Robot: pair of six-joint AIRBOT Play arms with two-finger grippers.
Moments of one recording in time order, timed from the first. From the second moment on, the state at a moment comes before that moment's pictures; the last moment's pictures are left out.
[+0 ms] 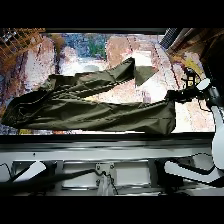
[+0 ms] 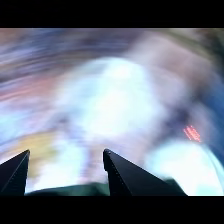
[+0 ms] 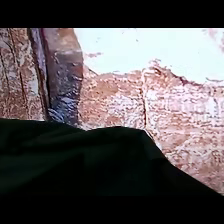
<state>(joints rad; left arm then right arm) 0.81 -1.17 1.14 0.90 -0.79 -1.27 -0.29 -1.33 1.05 -1.27 1.07 1.30</state>
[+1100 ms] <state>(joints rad) 0.11 -1.30 1.09 1.40 -0.91 -1.34 -0.28 -1.29 1.07 -1.37 1.21 1.33</state>
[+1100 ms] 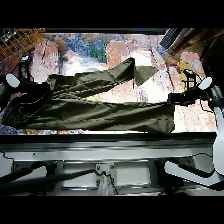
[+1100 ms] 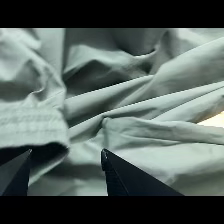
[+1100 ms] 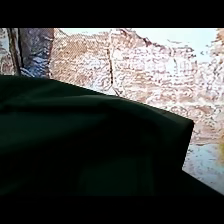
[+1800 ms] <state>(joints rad) 0.10 -1.43 1.09 1.30 -0.80 -1.47 -0.28 -1.29 1.07 -1.35 1.25 1.33</state>
